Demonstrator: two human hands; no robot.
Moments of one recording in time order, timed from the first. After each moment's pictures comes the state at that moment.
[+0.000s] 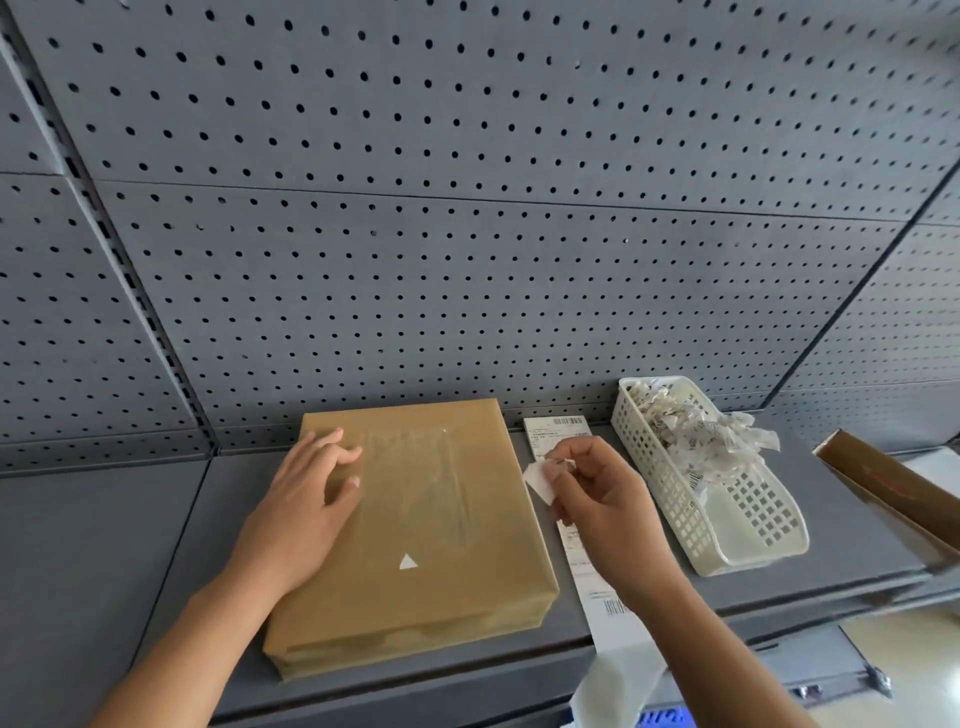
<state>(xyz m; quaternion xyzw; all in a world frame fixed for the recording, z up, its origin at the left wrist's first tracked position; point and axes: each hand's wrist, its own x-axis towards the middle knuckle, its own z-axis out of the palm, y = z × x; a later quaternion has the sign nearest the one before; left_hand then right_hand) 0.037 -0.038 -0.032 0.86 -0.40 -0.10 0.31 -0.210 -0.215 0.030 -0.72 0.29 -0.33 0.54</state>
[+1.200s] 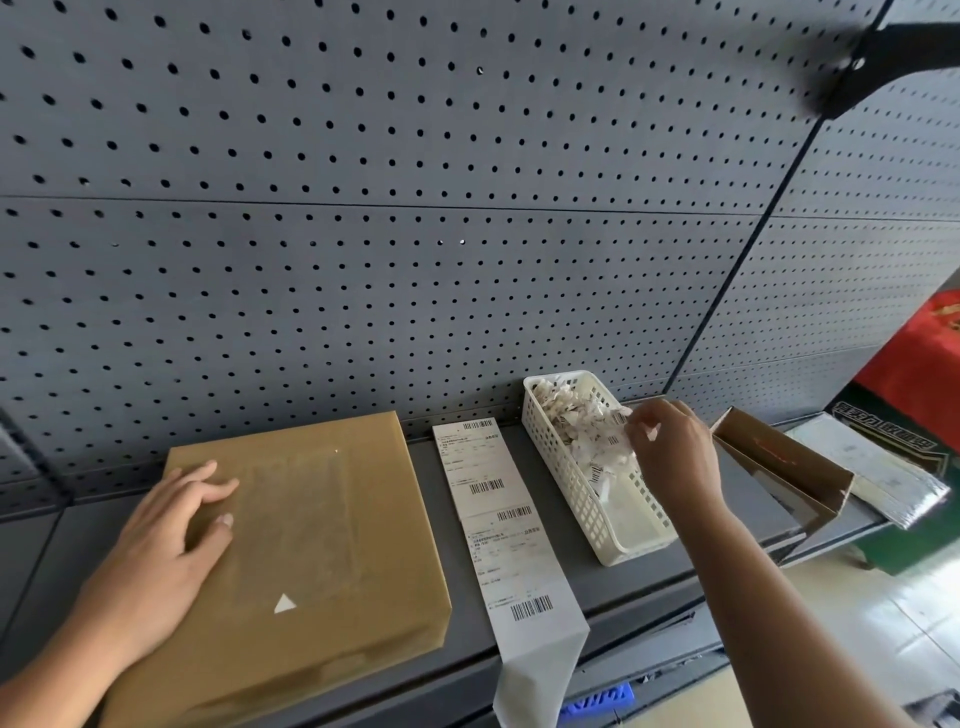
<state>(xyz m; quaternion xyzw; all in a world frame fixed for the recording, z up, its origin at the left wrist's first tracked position) 0.040 -0.043 -0.037 0.85 -0.41 -0.07 0.32 -0.314 -0.381 0.029 -0.78 0.53 -0.30 0.10</state>
